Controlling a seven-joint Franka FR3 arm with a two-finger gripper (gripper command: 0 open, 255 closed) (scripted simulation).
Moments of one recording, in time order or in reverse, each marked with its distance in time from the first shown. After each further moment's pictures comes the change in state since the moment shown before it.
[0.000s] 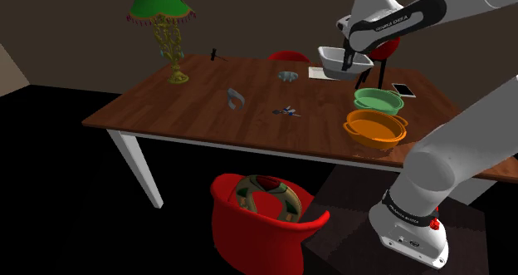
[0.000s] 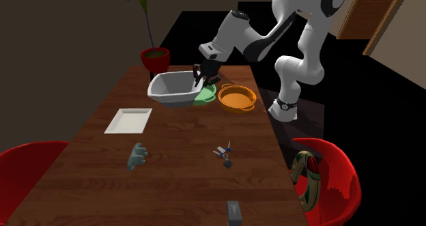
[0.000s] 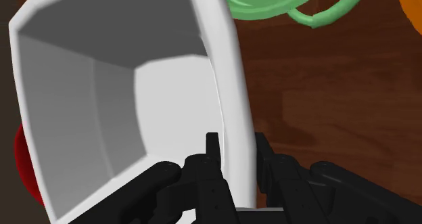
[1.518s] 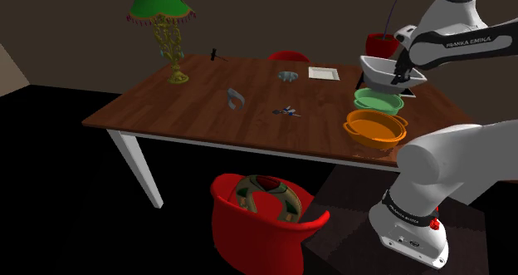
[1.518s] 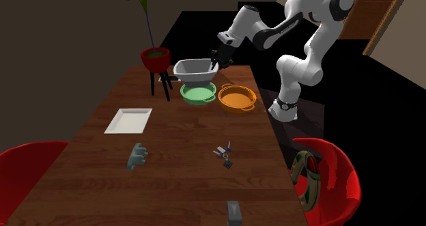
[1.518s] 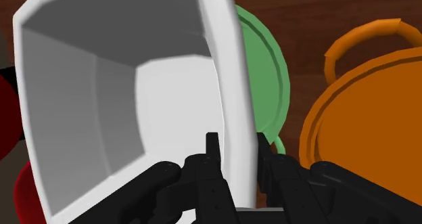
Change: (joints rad) arm -0.220 -0.449 -0.197 -0.316 -0.160 -0.041 -0.283
